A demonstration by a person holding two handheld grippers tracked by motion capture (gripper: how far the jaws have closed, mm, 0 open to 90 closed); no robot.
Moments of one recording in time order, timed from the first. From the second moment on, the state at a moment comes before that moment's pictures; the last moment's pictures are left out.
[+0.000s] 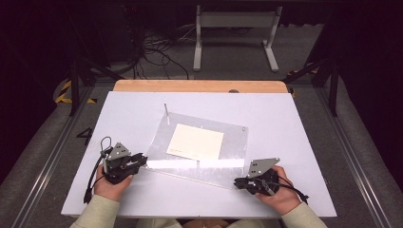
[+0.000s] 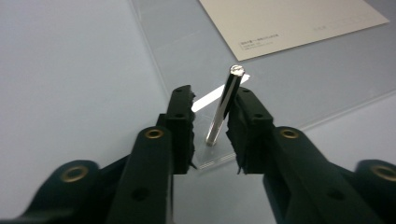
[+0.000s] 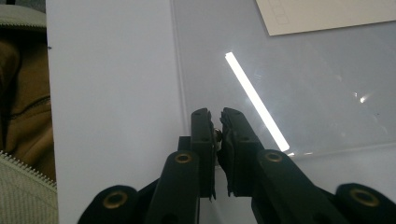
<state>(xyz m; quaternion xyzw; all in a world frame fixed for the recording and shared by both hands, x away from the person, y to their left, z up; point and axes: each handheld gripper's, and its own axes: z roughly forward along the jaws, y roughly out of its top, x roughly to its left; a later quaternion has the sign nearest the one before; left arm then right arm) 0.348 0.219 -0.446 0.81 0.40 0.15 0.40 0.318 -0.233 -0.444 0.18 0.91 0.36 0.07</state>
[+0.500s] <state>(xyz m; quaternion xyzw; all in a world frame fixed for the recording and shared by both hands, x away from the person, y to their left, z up) 0.354 0.200 -0.425 0.81 0.39 0.21 0.39 0.314 -0.230 -0.444 0.17 0.92 0.35 0.08</state>
